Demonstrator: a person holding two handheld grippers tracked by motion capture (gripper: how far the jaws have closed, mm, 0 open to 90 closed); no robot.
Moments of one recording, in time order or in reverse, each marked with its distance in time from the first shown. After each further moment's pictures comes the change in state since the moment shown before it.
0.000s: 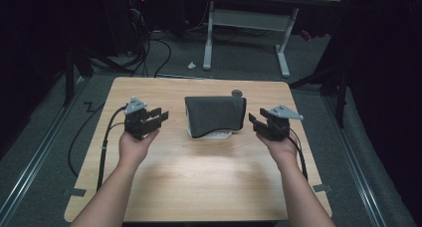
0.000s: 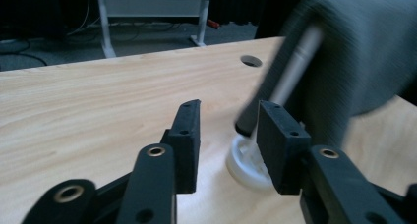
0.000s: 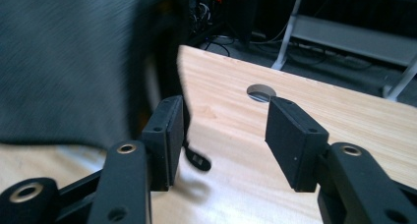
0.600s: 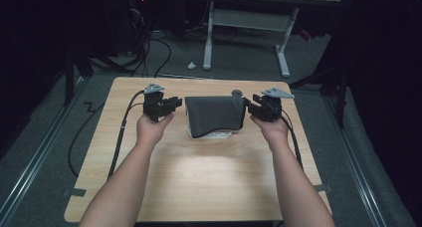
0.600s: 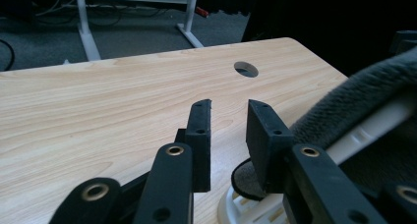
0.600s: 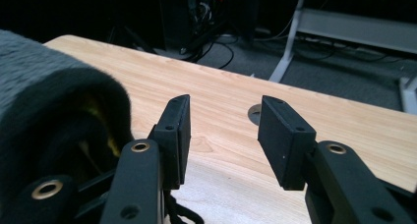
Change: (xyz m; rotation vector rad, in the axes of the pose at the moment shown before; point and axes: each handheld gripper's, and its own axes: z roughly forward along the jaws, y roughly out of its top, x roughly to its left) left arm 0.015 0.040 0.075 0.059 -0.056 -0.068; right arm -0.021 0.032 0.055 0.020 0.015 0.086
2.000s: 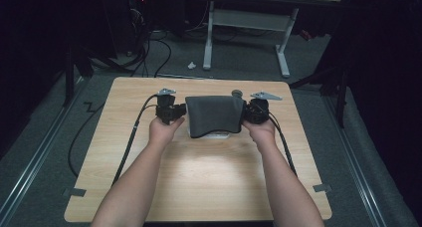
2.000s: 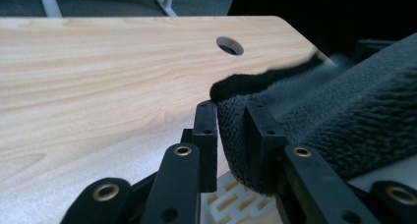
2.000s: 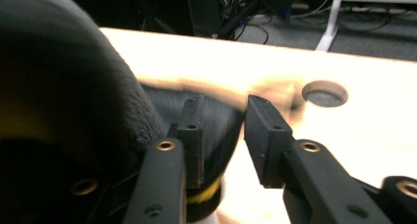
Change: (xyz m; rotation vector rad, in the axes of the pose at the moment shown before) left arm -0.004 -0.015 0.048 0.071 -0.084 -0.072; right arm 0.013 -0.016 0.037 0.048 0.135 0.104
